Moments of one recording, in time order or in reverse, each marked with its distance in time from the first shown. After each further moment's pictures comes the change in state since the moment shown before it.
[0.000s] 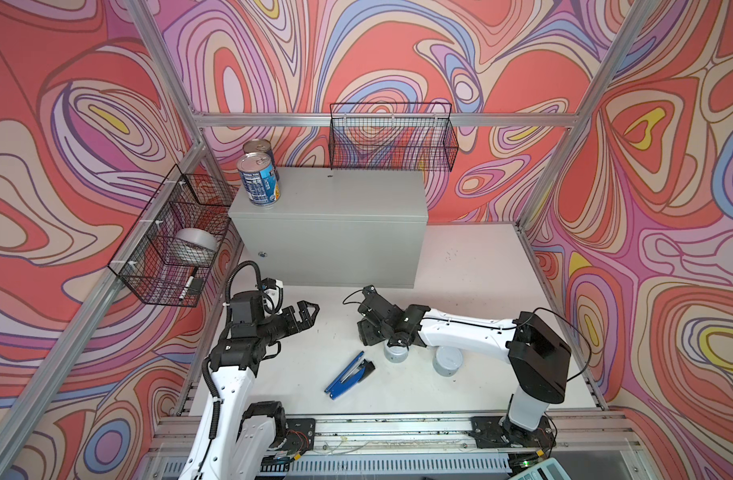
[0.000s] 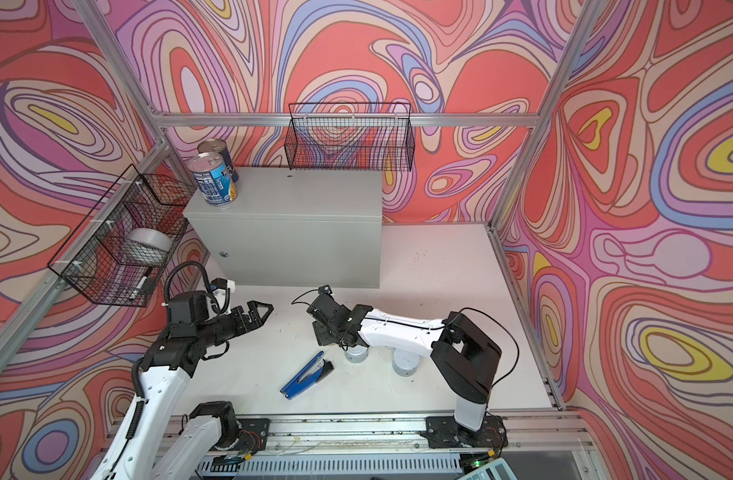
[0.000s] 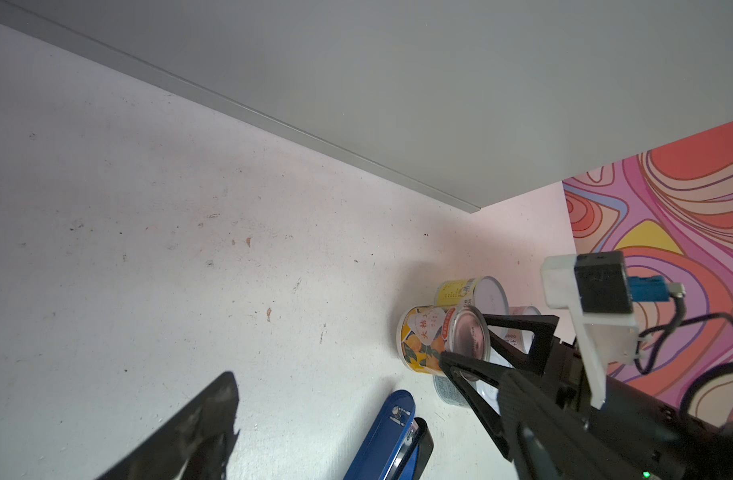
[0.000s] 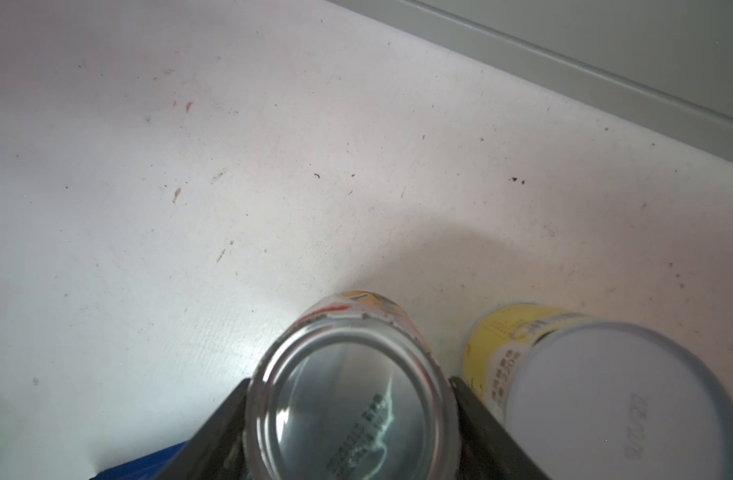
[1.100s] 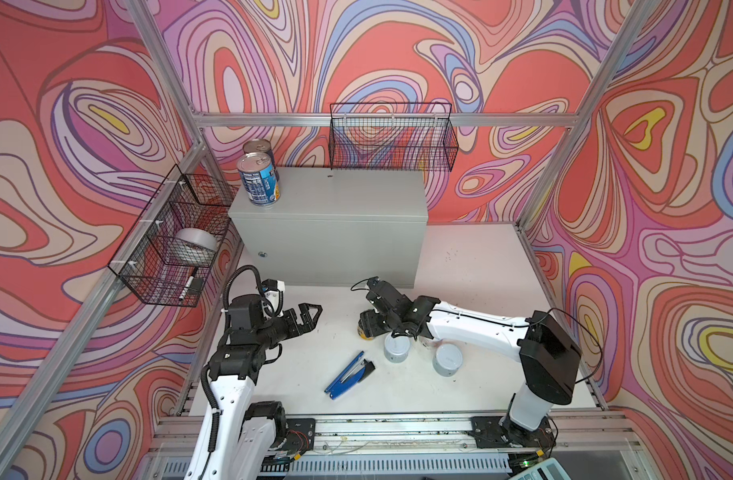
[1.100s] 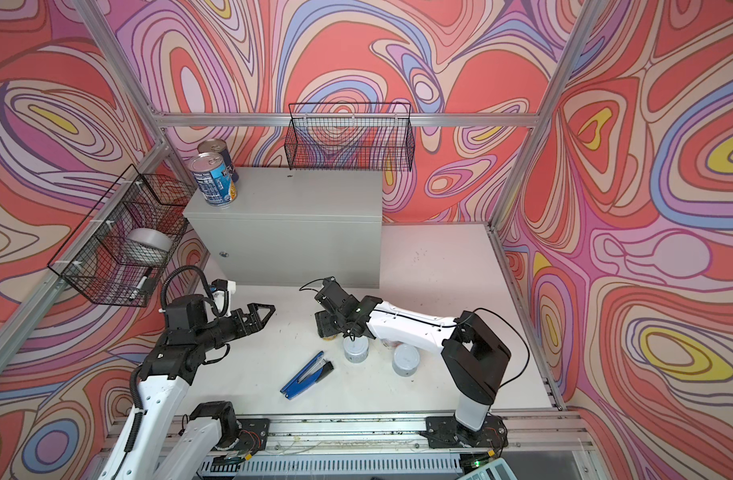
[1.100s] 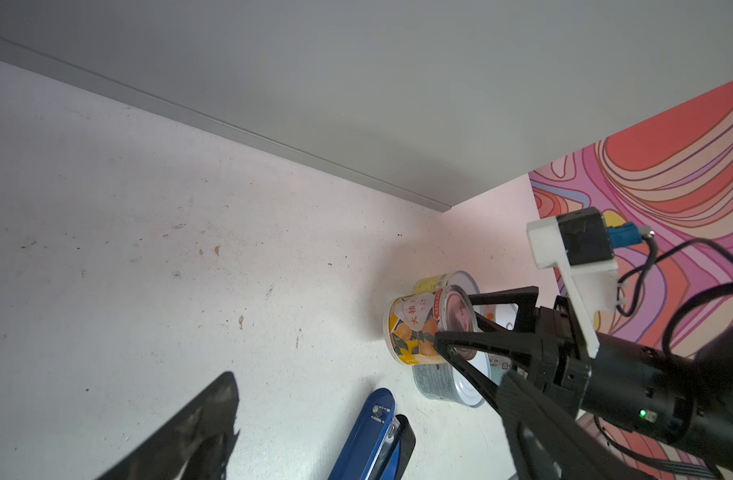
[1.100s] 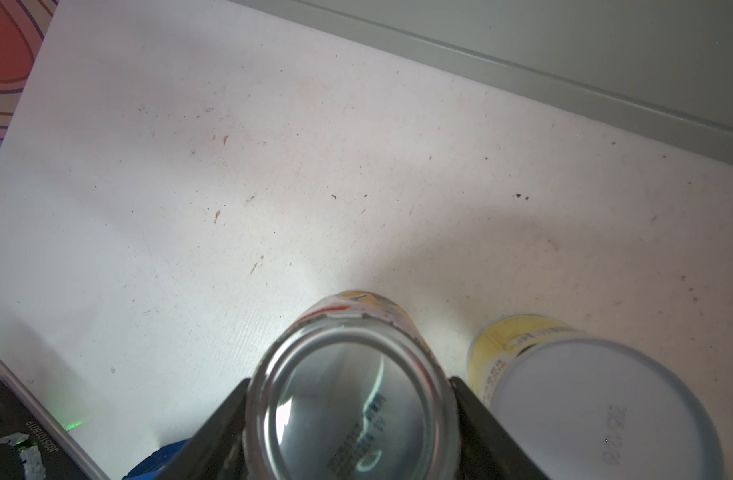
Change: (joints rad) left arm -0.019 -0.071 -0.034 0.032 0.051 -0.018; right arm -0.080 -0.040 0.003 0.008 -0.134 0.007
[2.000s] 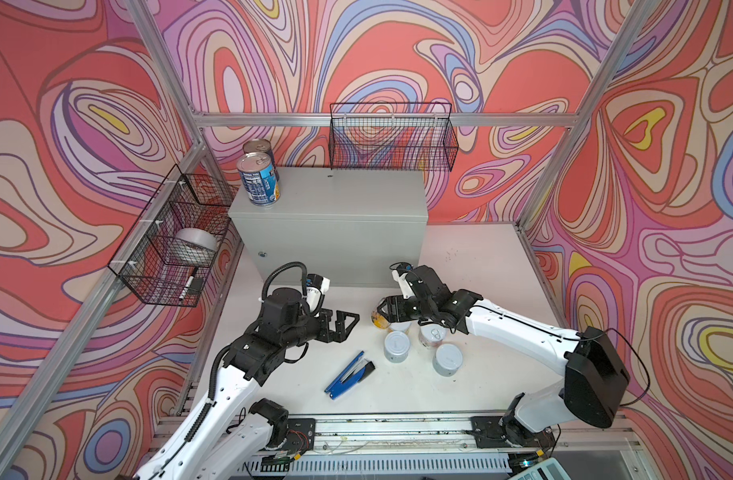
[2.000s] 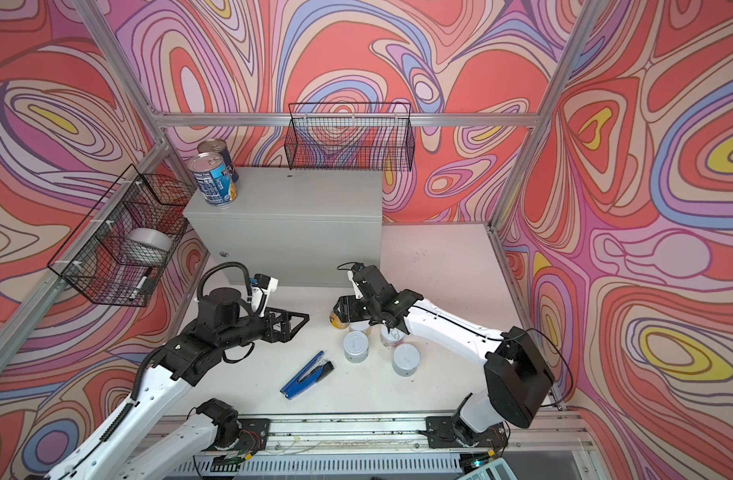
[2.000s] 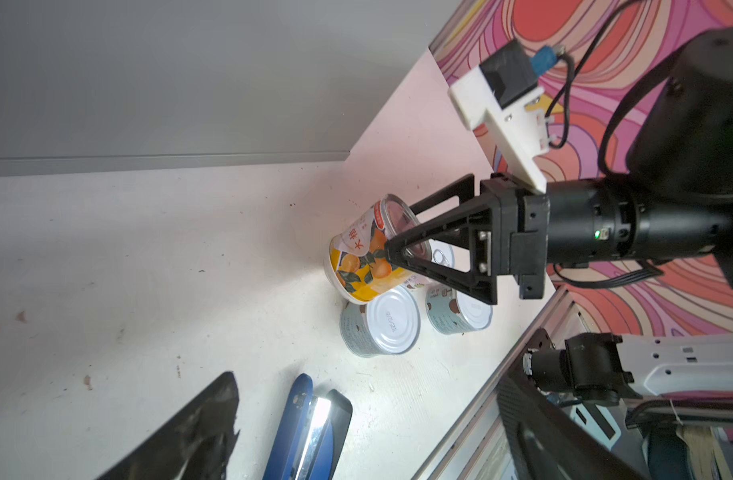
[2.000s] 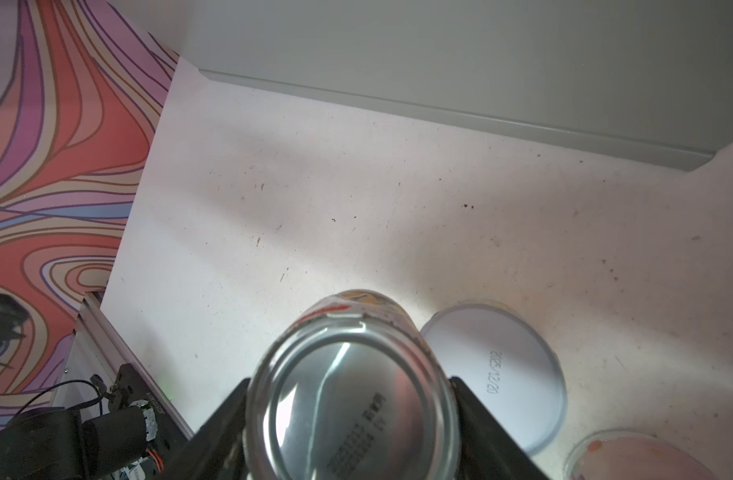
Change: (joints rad) left arm -0.523 0.118 0.115 0.081 -0.159 -0.002; right arm -0.179 -0.250 -0.167 0.069 -0.215 0.014
